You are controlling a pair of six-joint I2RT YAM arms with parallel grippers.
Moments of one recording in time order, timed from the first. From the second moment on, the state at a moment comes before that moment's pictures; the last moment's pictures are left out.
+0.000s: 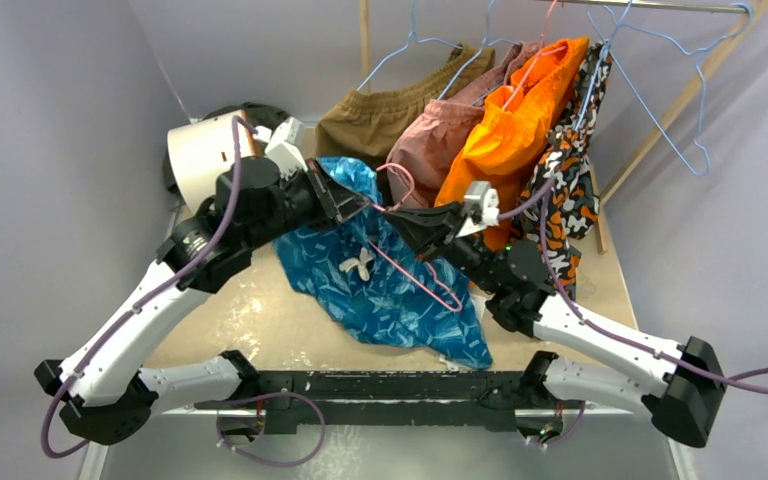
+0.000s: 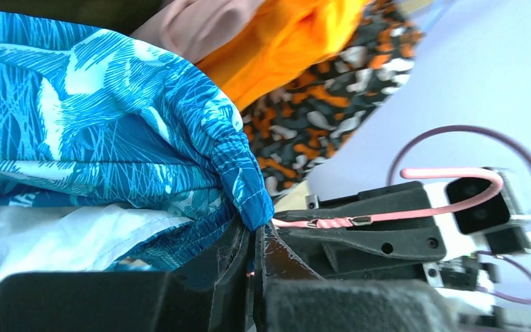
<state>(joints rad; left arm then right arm) -0.76 1.09 1.41 -0.64 0.00 -0.89 0.91 1.02 0.68 0.72 -0.07 0.26</state>
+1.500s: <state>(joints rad) -0.84 1.01 1.30 -0.47 0.16 -0.92 0.91 1.01 0.59 1.13 -0.06 0.46</state>
